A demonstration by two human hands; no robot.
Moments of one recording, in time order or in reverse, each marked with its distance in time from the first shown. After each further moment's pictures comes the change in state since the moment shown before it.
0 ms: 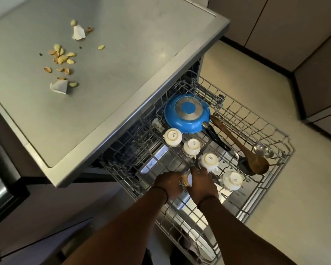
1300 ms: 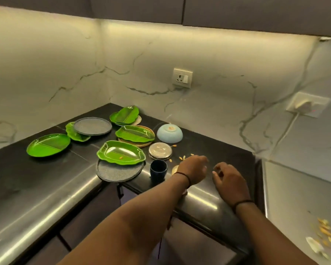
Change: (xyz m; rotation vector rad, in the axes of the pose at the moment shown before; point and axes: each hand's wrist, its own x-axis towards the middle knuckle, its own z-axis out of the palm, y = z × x) left_hand -0.481 -0.275 -0.199 -0.455 1.306 -0.596; right_hand -0.260 -0.523 -0.084 -0.072 0.210 -1.498
